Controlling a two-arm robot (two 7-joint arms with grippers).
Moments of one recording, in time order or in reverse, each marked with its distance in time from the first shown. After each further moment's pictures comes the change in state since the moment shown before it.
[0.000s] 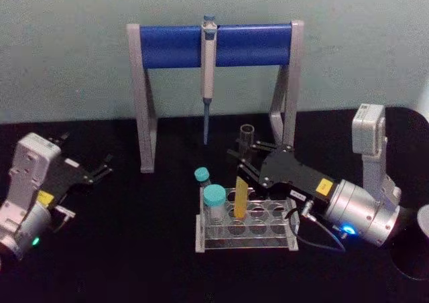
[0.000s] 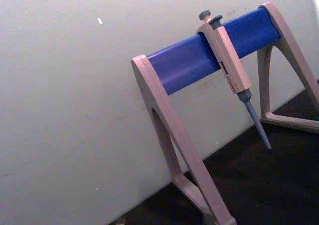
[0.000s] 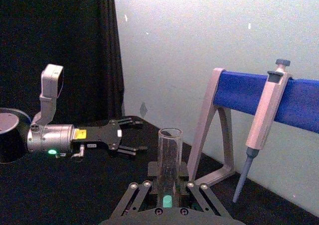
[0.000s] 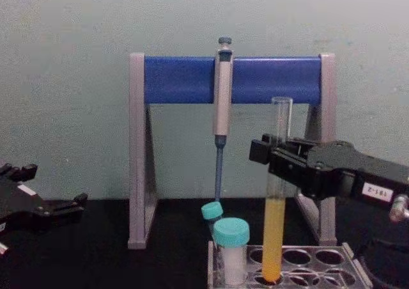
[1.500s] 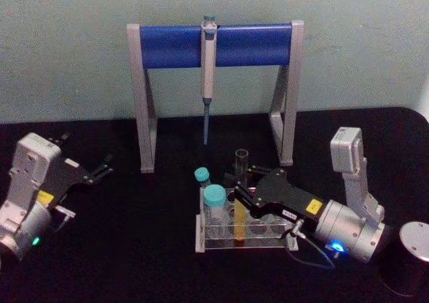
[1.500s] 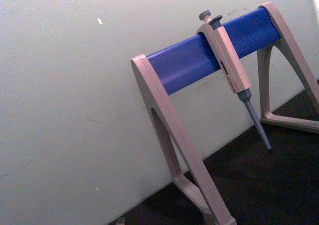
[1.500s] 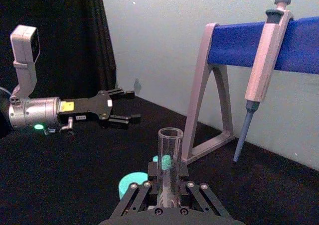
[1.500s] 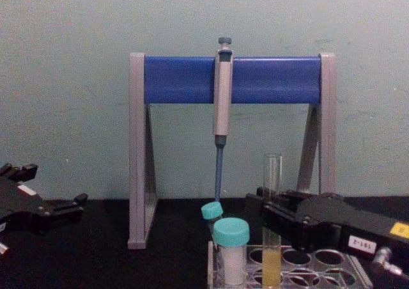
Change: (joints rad) left arm 0.000 0.000 0.000 0.000 0.000 0.000 0.000; right arm -0.003 -0.050 -0.016 0.114 -0.035 0.012 -0.010
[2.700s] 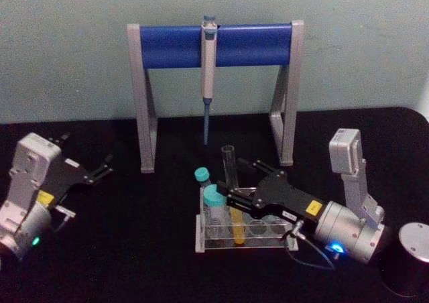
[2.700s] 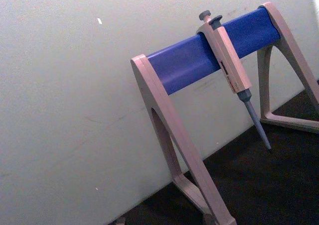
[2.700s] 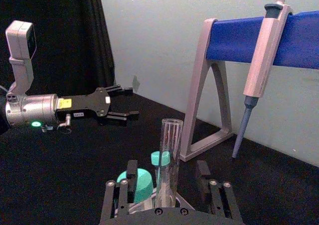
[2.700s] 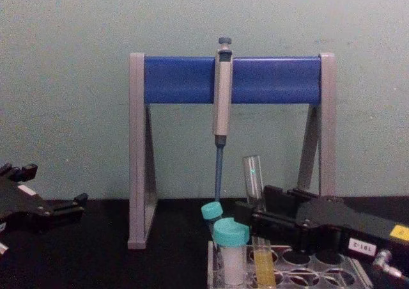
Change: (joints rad) left arm 0.000 0.000 0.000 0.000 0.000 0.000 0.000; right arm -0.001 -0.002 0.001 0.004 -0.006 0.005 -0.005
